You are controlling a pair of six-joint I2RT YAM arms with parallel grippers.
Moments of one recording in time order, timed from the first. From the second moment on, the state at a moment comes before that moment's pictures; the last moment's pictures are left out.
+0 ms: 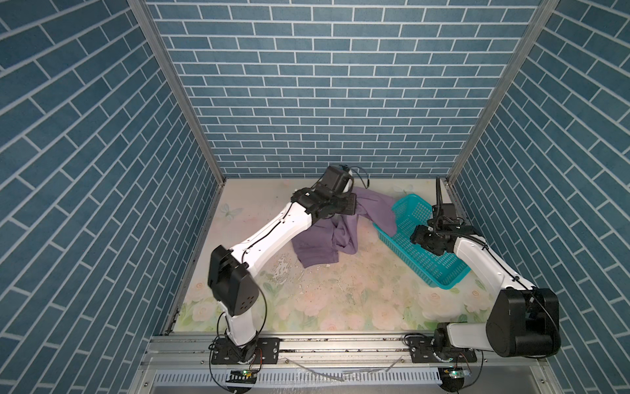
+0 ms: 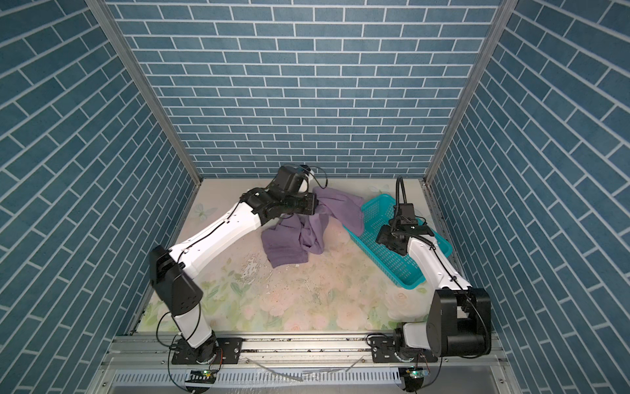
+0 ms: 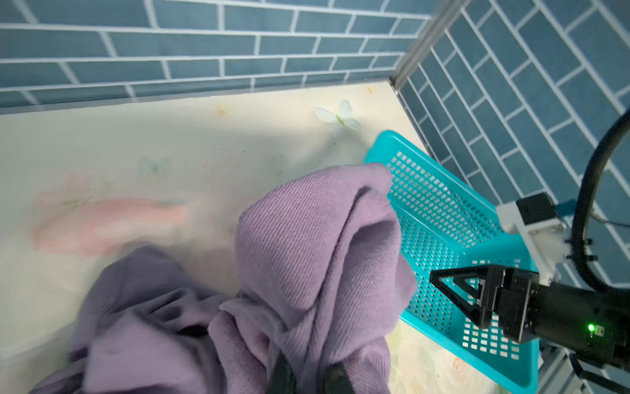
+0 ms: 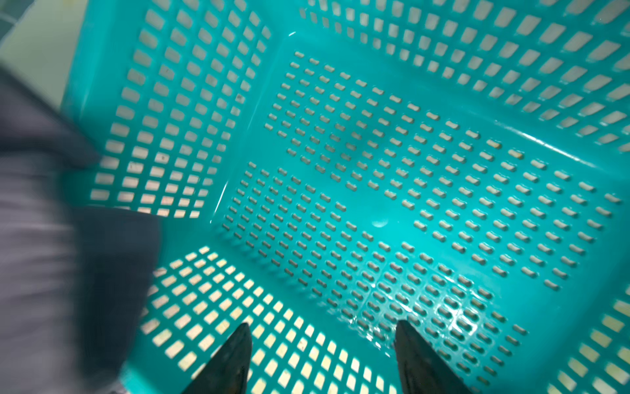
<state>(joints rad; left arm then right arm) -0.66 1.70 1.68 -0.64 0.01 -0.46 0.15 1.35 0.97 -0.68 -0.04 0.48</state>
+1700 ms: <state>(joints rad) -0.83 2.25 1.98 -0.67 0.00 -0.48 0.14 0.68 0.52 -1.12 0.11 0.91</state>
